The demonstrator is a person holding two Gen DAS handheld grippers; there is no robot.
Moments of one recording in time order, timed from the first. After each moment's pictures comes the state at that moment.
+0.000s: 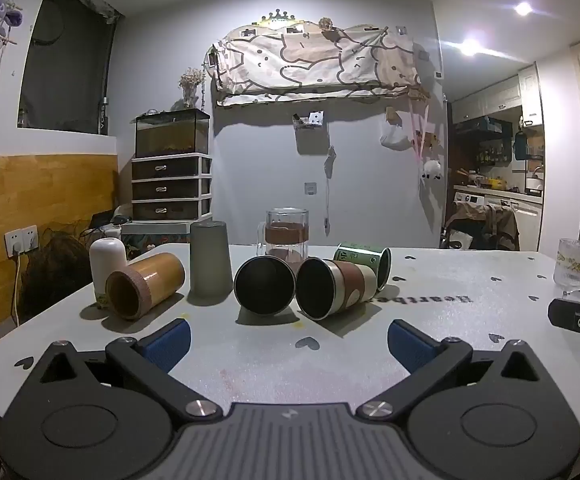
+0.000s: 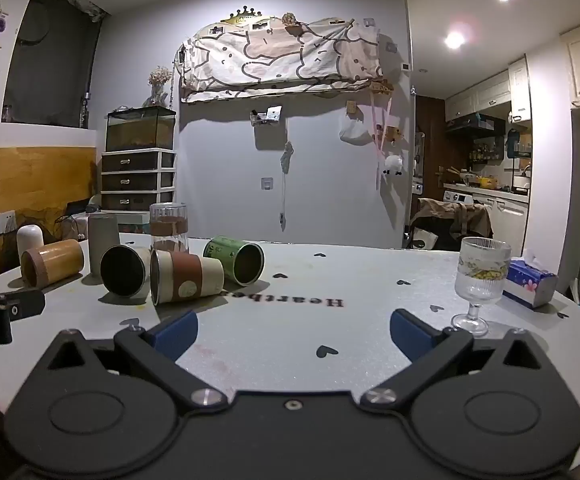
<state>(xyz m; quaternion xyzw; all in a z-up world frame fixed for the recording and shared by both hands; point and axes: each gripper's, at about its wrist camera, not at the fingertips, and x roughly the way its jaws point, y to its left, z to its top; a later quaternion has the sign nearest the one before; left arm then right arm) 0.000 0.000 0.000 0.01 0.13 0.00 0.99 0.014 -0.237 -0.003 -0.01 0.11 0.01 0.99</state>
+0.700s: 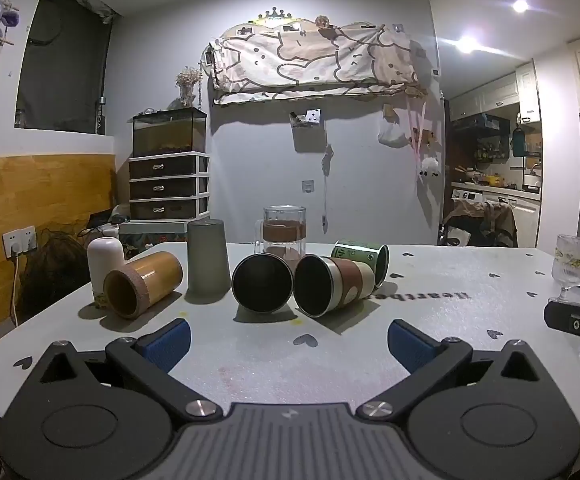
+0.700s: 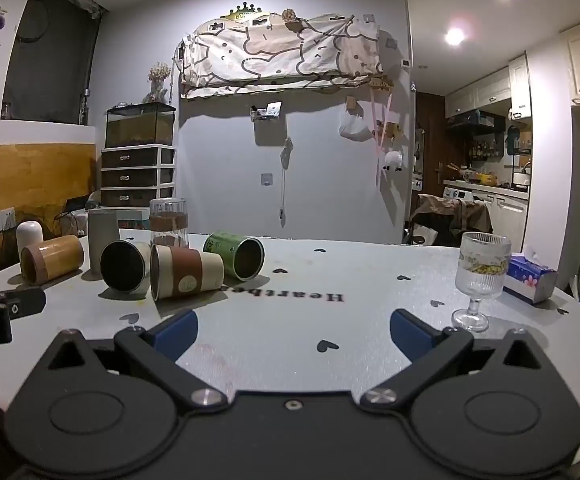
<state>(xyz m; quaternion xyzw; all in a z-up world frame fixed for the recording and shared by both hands) 0.000 0.000 0.000 0.01 0.13 0.00 0.99 0.014 -0.237 -0.004 -0.01 0.12 0.01 0.99</state>
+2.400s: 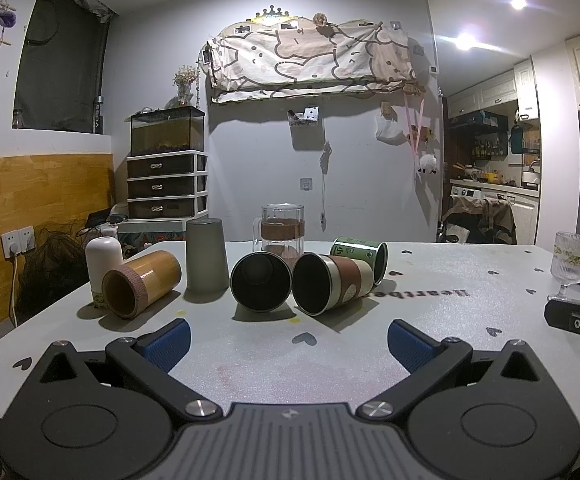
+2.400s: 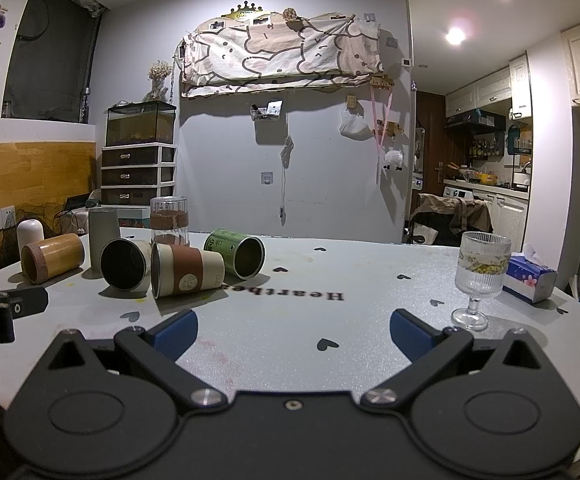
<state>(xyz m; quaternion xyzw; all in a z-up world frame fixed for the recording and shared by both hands) -0.001 -0.012 -0.006 0.01 0.13 0.00 0.99 0.013 -0.237 -0.004 -0.01 0.12 0.01 0.99</state>
